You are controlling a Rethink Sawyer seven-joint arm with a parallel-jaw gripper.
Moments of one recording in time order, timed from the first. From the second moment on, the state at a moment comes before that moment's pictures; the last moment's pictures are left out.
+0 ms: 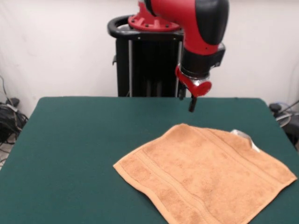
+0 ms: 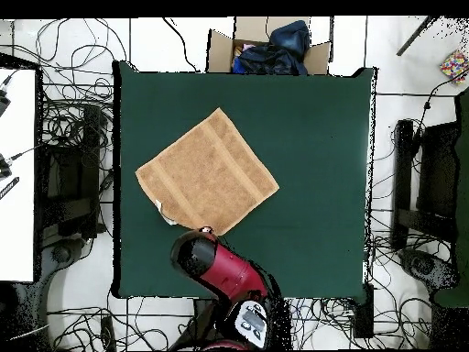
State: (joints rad) arm 0.07 -0.58 -0.23 2.13 0.50 0.23 2.25
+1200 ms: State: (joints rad) arm 0.13 -0.51 -0.15 2.13 0.65 -0.11 2.25
